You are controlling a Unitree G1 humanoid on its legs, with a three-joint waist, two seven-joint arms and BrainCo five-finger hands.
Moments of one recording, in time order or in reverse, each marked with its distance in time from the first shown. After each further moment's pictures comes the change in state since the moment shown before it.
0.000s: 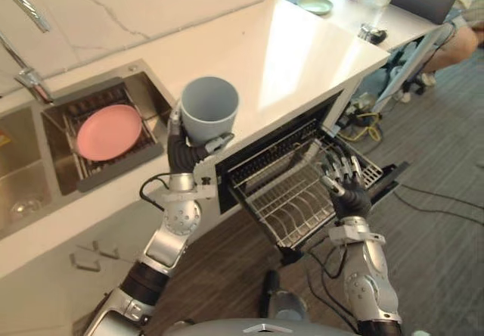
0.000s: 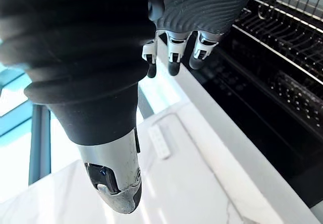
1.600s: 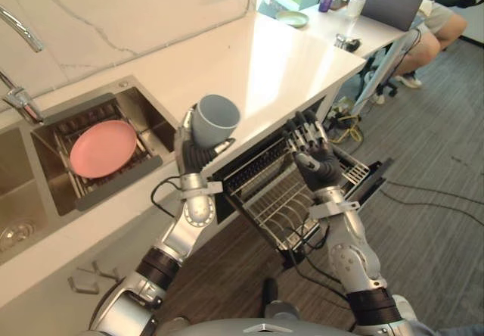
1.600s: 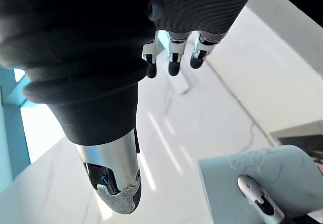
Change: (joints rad) left arm -0.101 -0.034 -0.014 0.283 0.329 0.192 0.272; right arm -0.184 -0.073 0.218 -0.038 0.173 0.043 0.071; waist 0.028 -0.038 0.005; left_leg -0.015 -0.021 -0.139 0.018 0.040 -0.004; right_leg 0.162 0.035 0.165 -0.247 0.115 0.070
